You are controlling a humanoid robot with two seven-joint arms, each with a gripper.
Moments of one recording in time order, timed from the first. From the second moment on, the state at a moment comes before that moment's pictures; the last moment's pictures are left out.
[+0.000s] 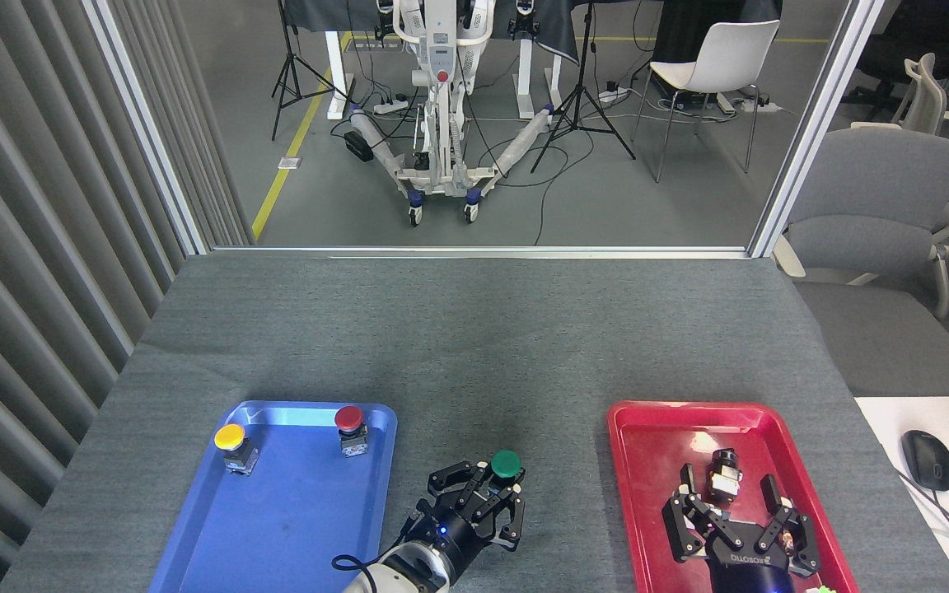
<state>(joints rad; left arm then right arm) -0.45 -0.14 -0.54 -0.70 -1.49 -0.12 0.33 0.14 0.07 -0.12 -1.60 1.46 -0.04 -0.13</state>
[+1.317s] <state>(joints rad) -0.14 0.04 -0.44 -1.38 -1.41 0.03 0.24 0.09 0.07 -0.03 -1.58 1.48 -0.05 -0.03</state>
